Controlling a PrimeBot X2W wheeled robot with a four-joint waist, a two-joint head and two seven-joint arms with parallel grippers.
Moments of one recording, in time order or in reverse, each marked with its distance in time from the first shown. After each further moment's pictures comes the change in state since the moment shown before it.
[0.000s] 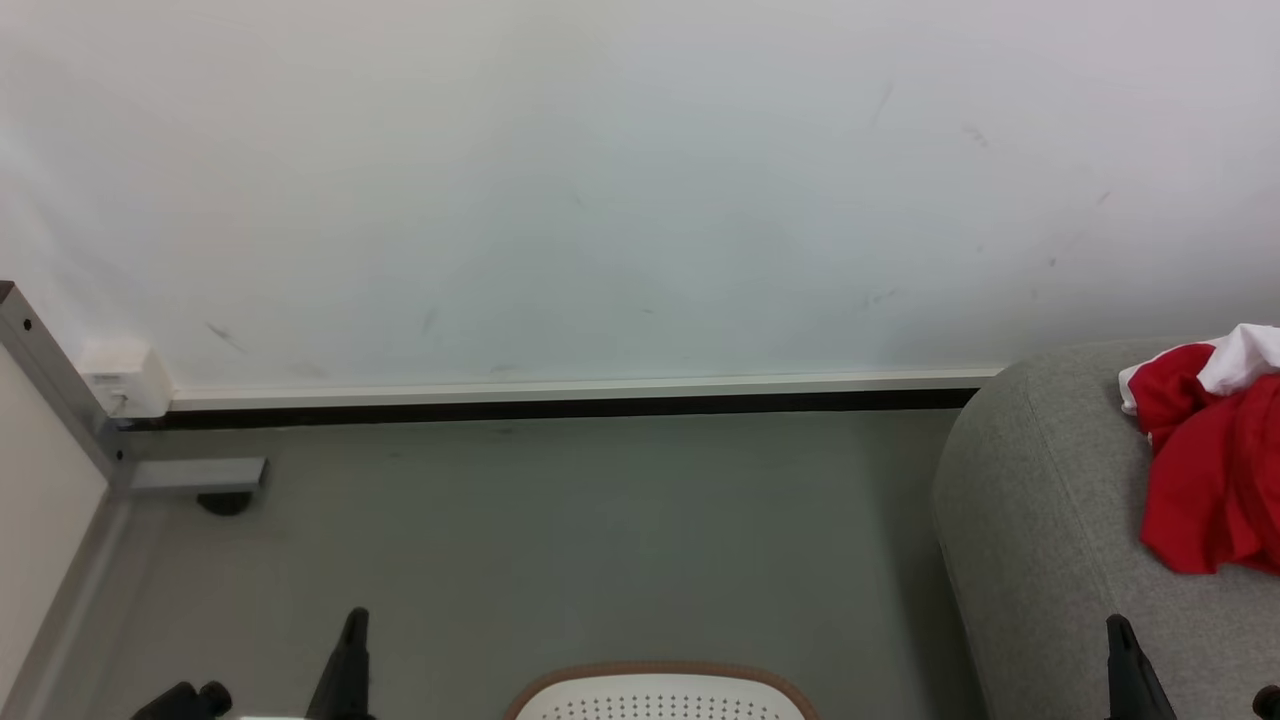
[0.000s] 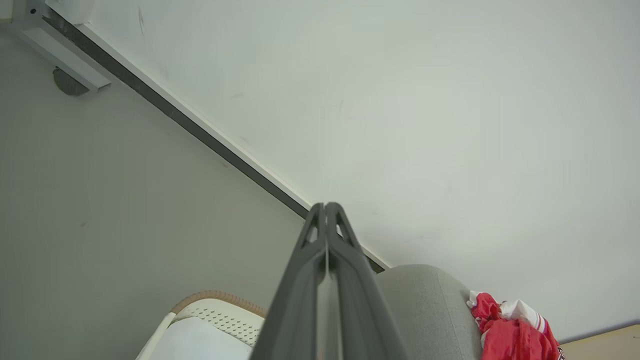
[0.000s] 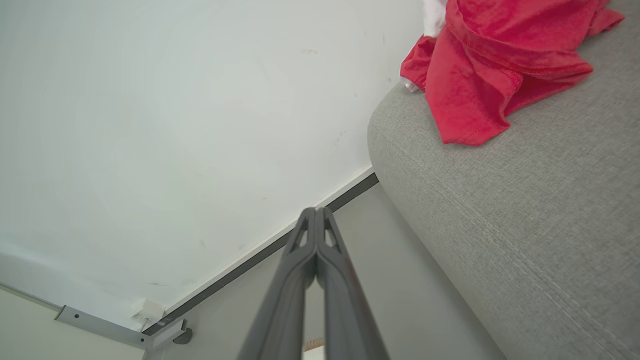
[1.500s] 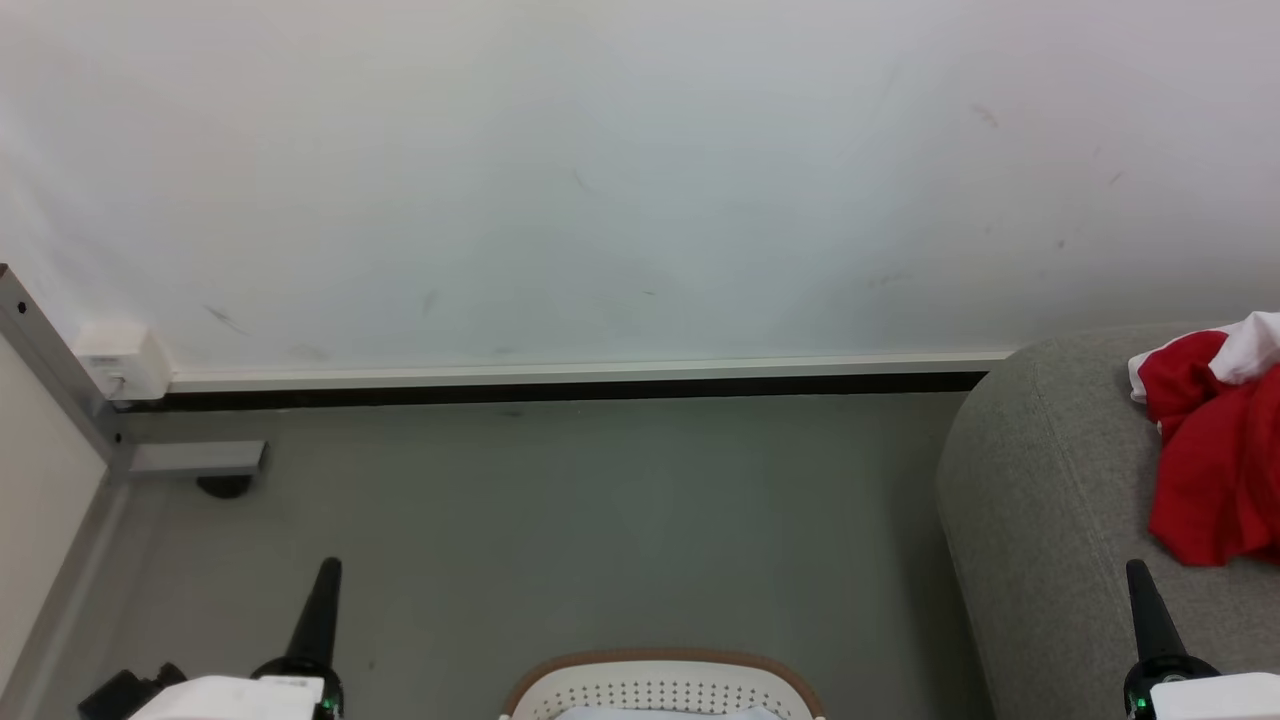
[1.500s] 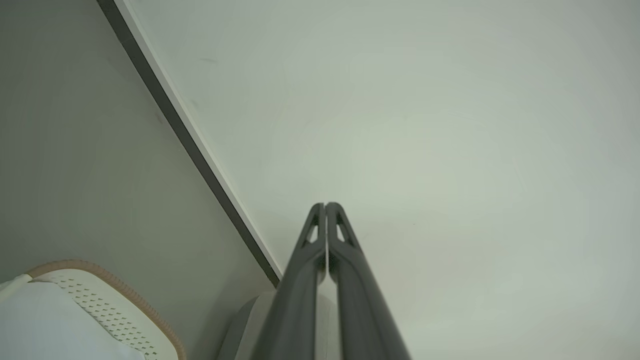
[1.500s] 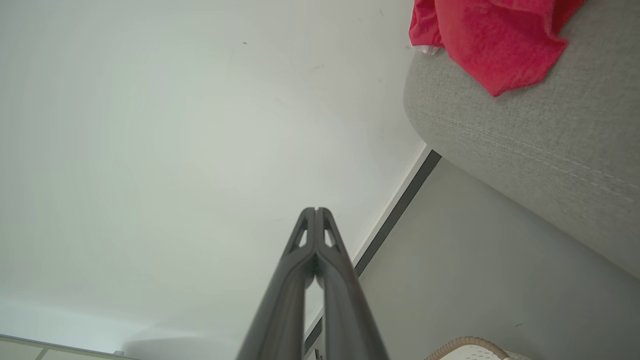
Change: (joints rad) left arm -0.049 -0.017 0.086 -0.059 -0.459 0.015 0.128; right arm -0.052 -0.009 -0.025 -0.073 0.511 0.000 0.122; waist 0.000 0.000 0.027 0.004
